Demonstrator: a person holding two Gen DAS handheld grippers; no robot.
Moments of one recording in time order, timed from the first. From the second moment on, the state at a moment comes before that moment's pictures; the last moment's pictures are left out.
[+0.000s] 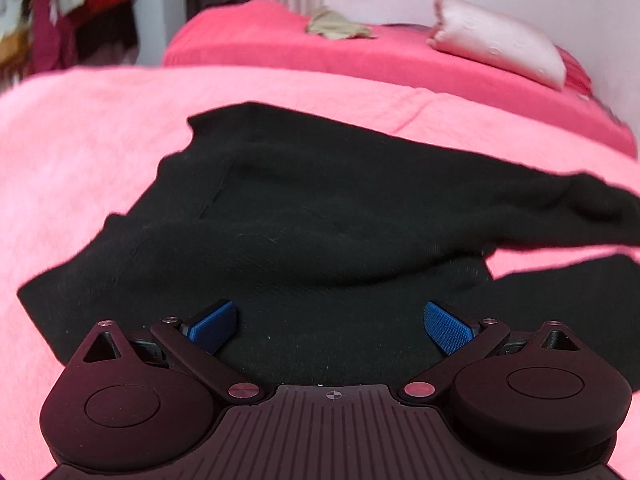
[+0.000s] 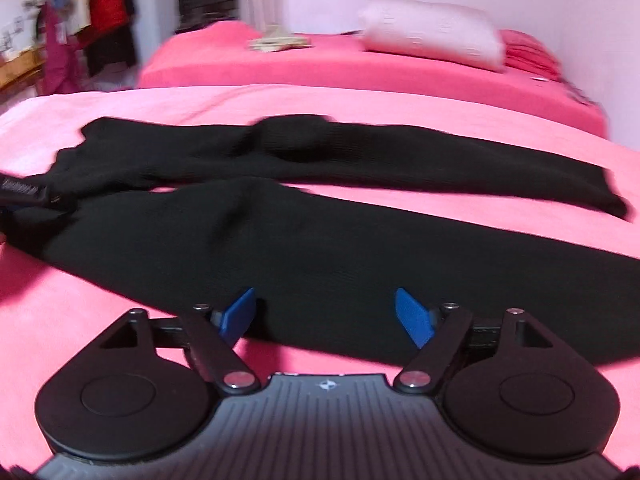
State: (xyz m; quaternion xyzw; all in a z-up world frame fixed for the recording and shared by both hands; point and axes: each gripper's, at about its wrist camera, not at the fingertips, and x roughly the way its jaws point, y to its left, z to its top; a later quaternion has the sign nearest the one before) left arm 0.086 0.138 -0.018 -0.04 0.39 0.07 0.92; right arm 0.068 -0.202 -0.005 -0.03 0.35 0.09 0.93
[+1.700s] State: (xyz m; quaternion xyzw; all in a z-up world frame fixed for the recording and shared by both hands) left arm 0.016 0.285 0.025 -0.17 0.37 0.13 0.90; right arm 0.014 0.062 0.021 -0.20 0.23 0.38 0.87
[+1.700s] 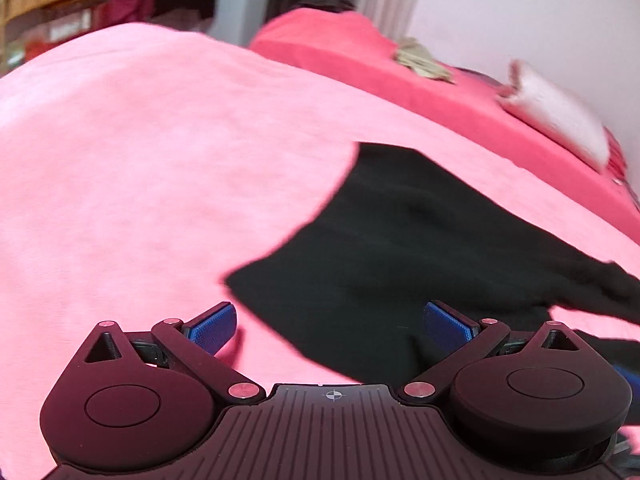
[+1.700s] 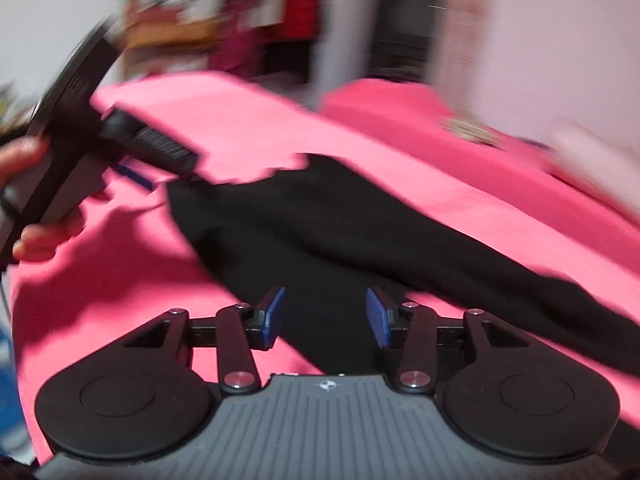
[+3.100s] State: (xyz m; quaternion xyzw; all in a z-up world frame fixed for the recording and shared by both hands) left arm 0.212 0.229 -0.013 -0.20 0.41 0.06 0.89; right arm 0.165 -0.352 -0.017 0.36 0.29 -0.06 0.88
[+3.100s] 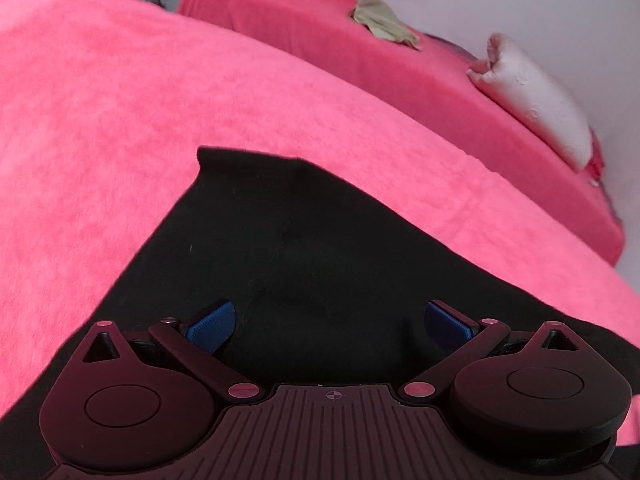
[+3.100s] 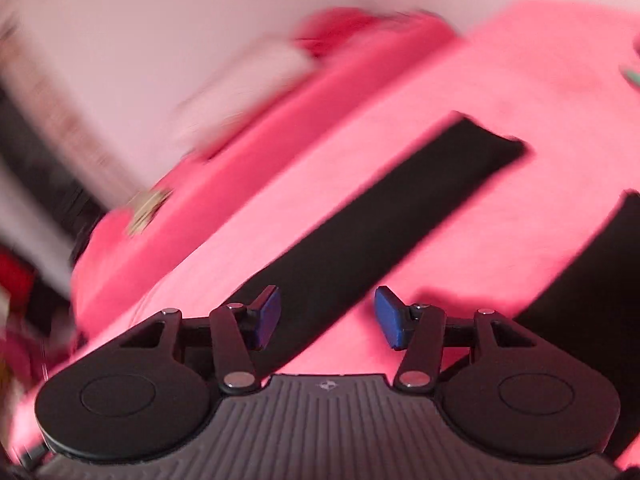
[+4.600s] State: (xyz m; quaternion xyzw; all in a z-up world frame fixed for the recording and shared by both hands) left arm 0.212 0.196 -0.028 -0.06 0.38 0.09 0.92; right arm 0.186 -0.408 -0.012 0.17 0.27 -0.26 0.91
